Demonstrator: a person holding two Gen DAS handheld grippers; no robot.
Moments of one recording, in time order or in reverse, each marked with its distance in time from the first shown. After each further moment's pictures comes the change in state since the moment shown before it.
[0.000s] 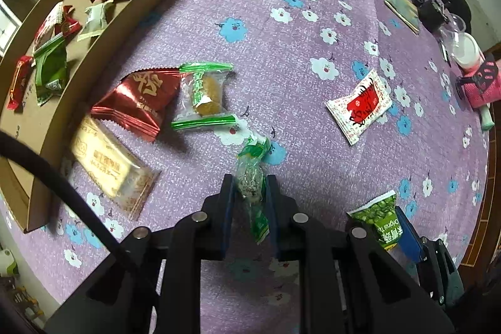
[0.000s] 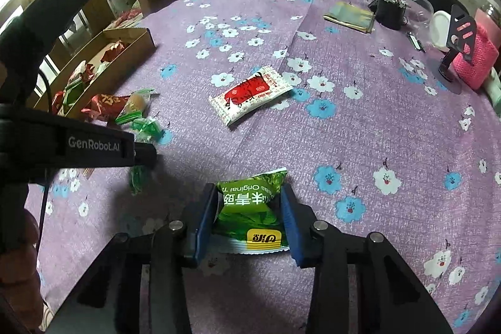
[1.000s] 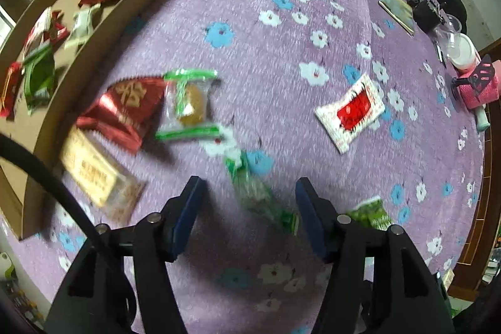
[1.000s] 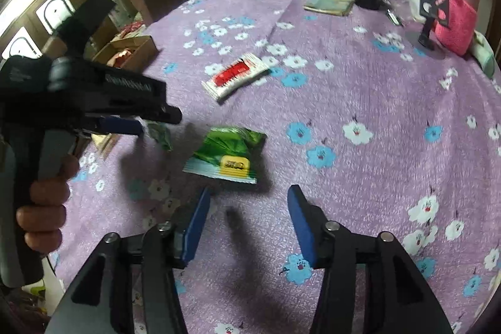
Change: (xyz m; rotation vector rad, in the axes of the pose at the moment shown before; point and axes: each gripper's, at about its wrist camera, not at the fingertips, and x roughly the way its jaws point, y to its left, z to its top) left arm 0.004 -0.008 0.007 -0.006 0.013 -0.036; right arm -0.034 -0.022 -0.027 0.058 -0.018 0.085
